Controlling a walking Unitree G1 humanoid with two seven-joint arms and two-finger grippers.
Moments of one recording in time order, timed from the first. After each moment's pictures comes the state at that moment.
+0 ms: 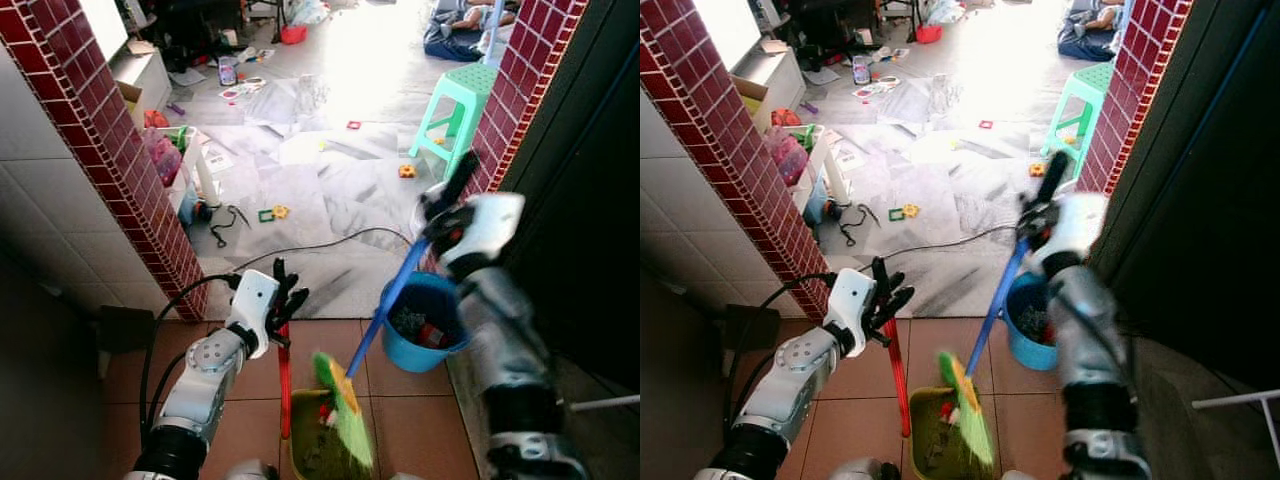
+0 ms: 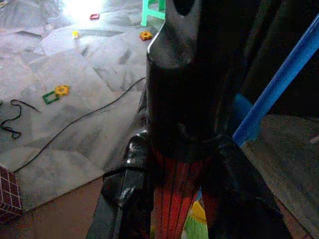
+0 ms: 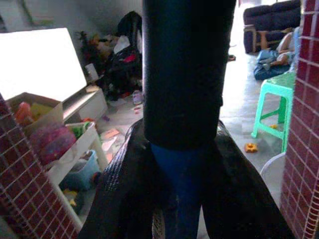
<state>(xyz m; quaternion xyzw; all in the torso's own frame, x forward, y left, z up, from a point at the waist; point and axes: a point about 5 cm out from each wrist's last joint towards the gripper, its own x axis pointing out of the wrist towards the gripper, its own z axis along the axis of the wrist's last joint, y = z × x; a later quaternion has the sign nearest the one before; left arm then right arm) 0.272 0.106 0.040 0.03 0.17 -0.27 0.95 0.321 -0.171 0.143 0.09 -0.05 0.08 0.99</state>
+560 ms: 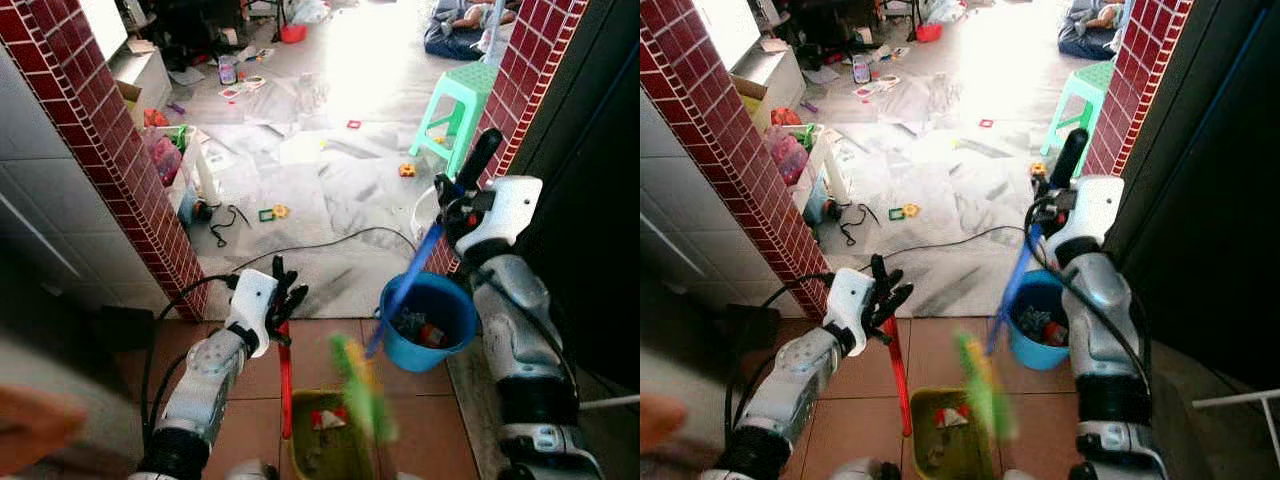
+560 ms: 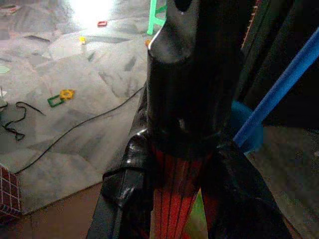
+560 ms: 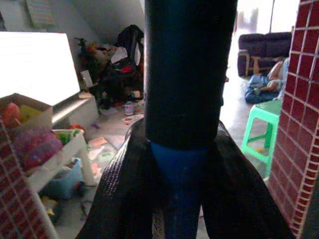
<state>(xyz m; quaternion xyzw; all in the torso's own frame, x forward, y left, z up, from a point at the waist) 0.272 0.106 0.041 0.01 0.15 -0.25 0.96 0.321 -0.180 0.153 0.02 -0.09 0.08 0.99</state>
